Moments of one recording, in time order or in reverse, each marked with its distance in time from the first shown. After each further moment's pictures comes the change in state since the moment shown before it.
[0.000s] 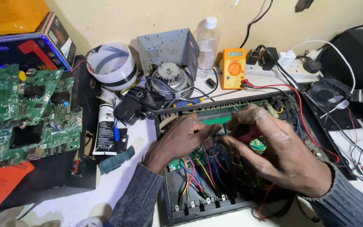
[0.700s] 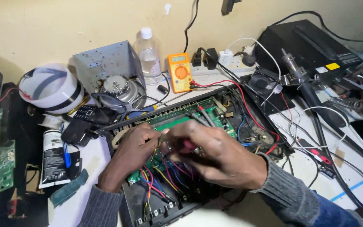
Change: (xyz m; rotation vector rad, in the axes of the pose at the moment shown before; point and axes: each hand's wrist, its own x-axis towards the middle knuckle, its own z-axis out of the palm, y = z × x) left_hand 0.001 0.007 0.003 0.071 0.013 -0.187; right_hand -0.021 -0.002 -0.002 0.138 0.032 -0.102
